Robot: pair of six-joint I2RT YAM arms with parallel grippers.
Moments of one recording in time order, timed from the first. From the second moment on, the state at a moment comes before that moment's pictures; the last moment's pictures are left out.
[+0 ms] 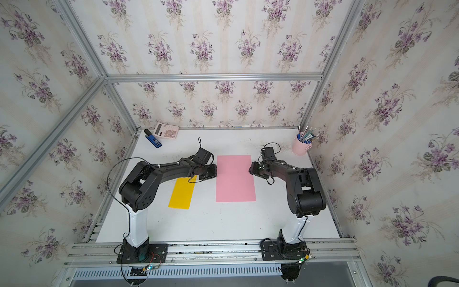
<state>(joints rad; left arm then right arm) -0.55 2.04 1.27 -0.27 0.20 -0.71 0.16 1.78 0.96 -0.24 -0.27 0.40</state>
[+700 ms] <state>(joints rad) -0.55 2.04 1.28 -0.29 0.20 -0.71 0.18 1.81 0.97 -0.22 -0.37 0.38</state>
